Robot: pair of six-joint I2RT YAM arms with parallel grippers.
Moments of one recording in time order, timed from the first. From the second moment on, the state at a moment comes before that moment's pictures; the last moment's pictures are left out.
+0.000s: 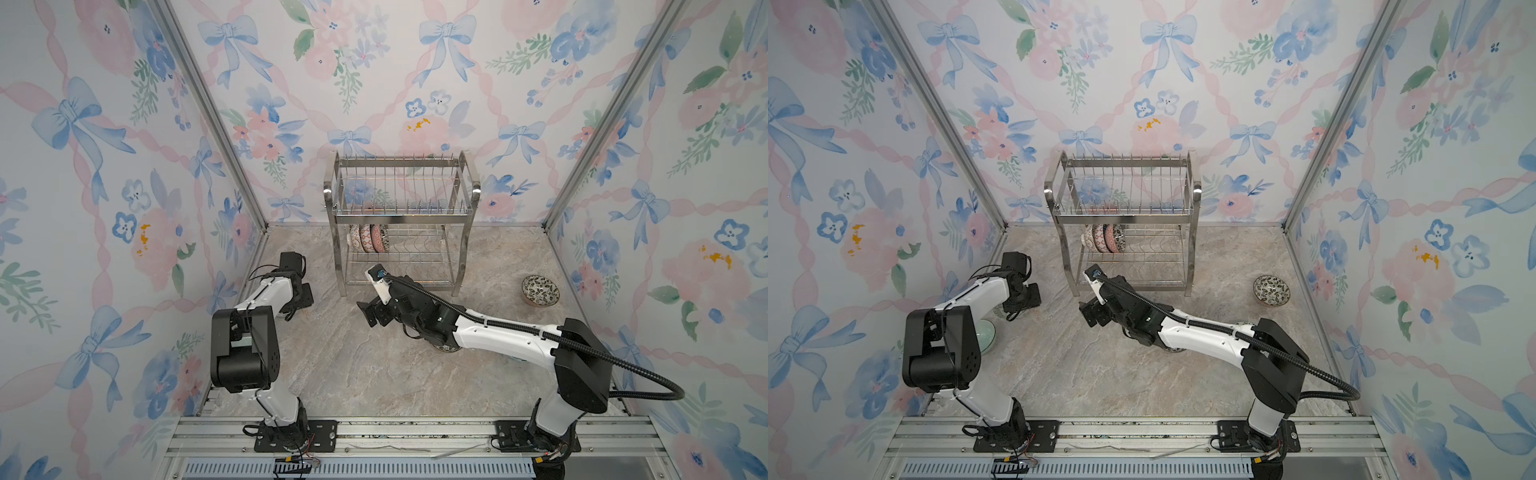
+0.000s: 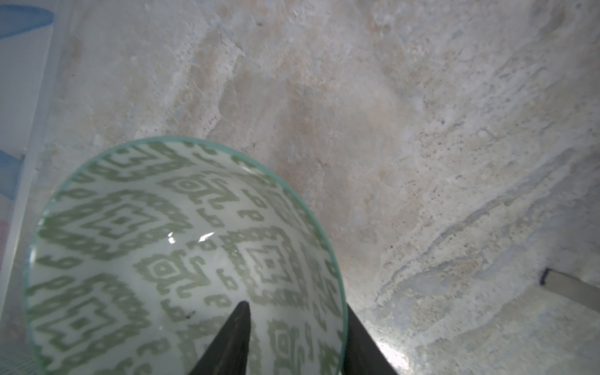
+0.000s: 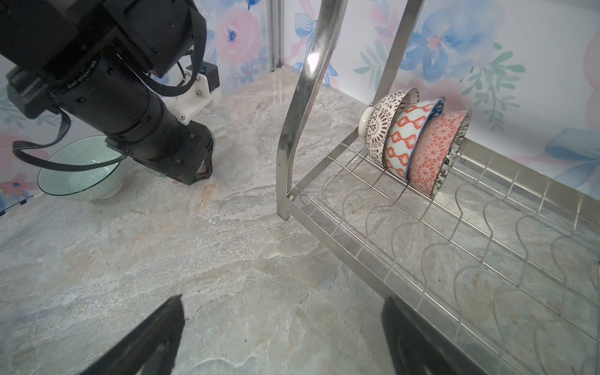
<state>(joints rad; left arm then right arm) 0.09 1.68 1.05 -0.58 -0.18 -0.24 1.04 1.71 1.23 0.01 0.23 0.10</state>
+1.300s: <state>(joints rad) -0.30 1.47 0.97 -0.67 -0.10 -0.36 0.99 1.52 1.22 -0.13 0.28 0.09</state>
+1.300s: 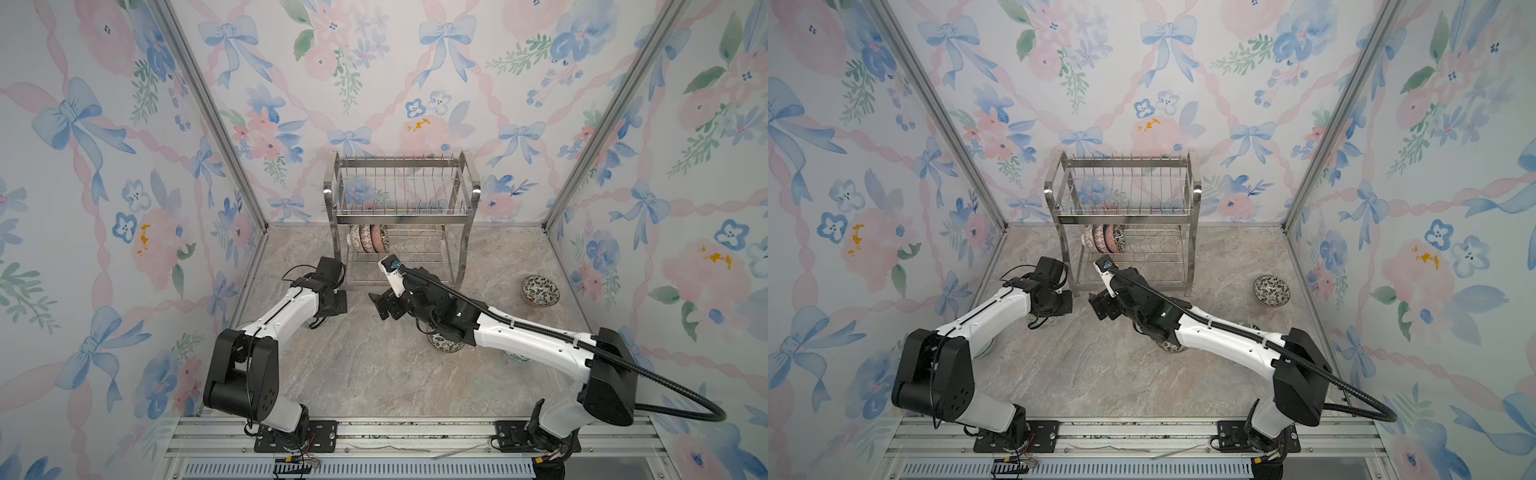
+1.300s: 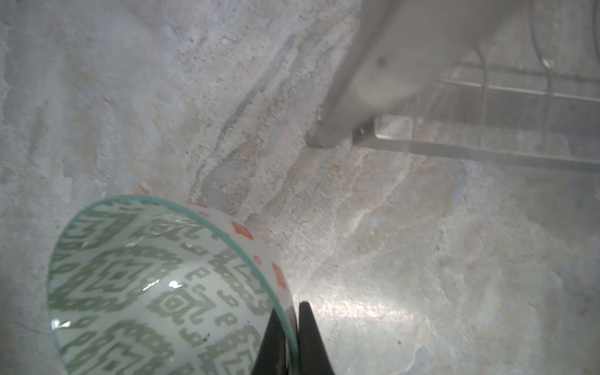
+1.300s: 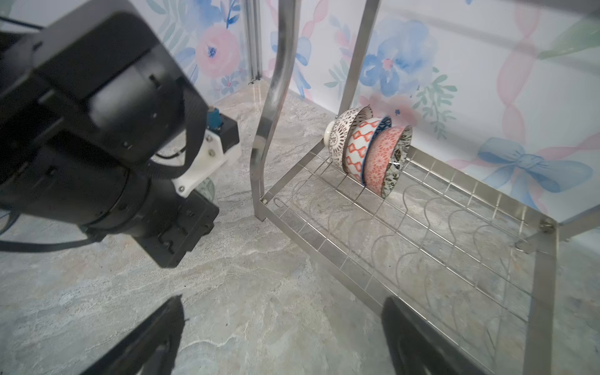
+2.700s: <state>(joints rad) -0.73 1.78 1.22 -0.70 -0.18 -0.51 0.78 1.18 0.94 -0.19 0.30 0.24</state>
